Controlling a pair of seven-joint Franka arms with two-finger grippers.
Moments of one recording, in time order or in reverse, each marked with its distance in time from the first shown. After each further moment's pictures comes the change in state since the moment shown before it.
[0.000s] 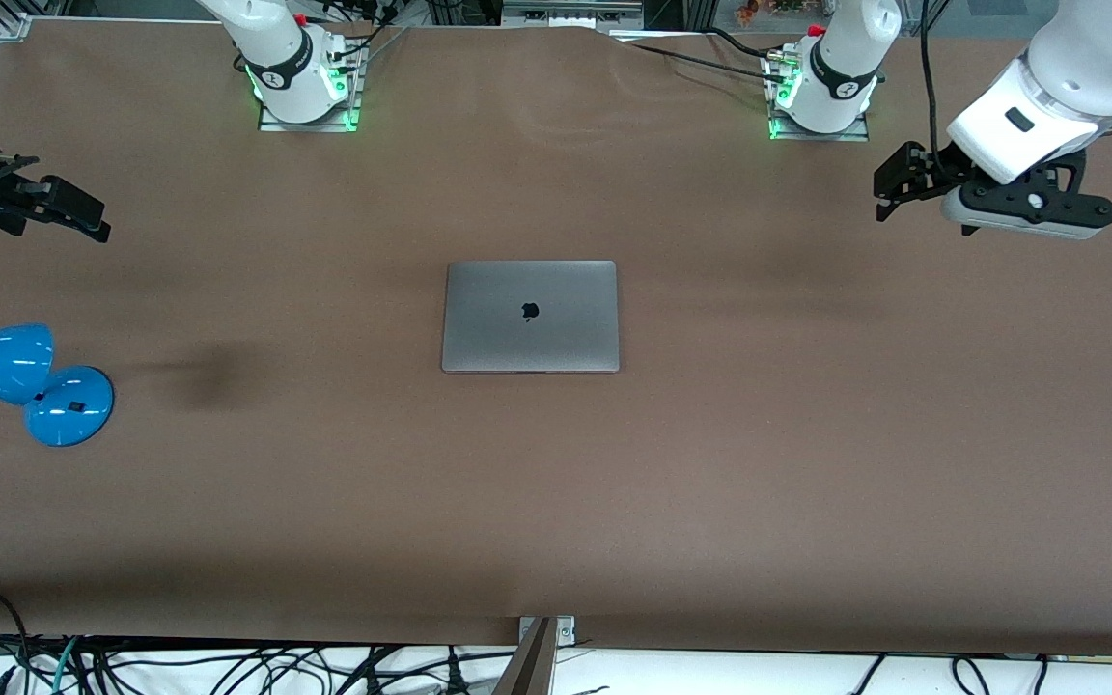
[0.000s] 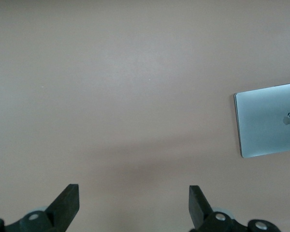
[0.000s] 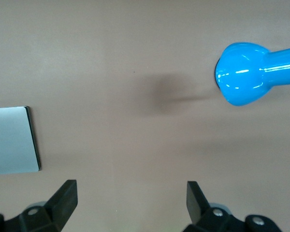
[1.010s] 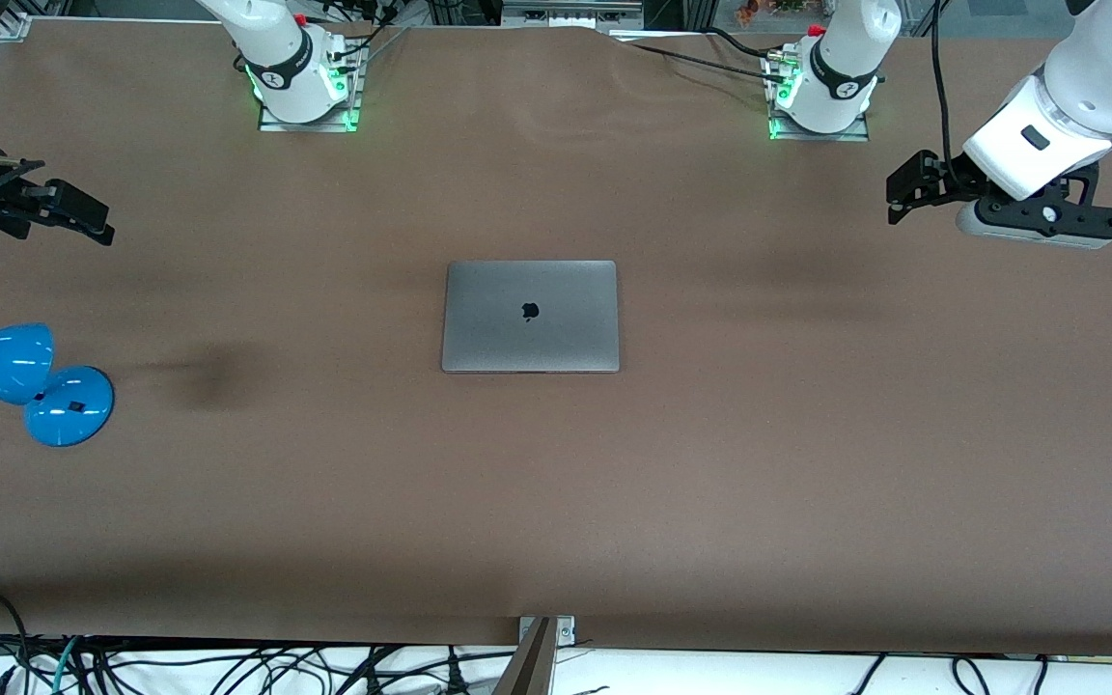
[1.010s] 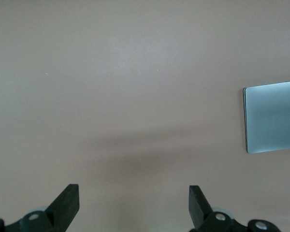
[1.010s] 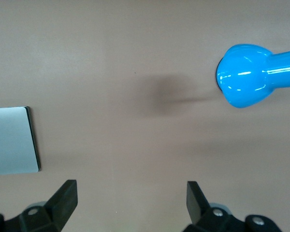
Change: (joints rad) left arm -0.018 0.008 0.062 -0.001 0.000 -0.037 0.001; right arm 0.006 0.001 -0.002 -0.003 0.000 0.008 -0.003
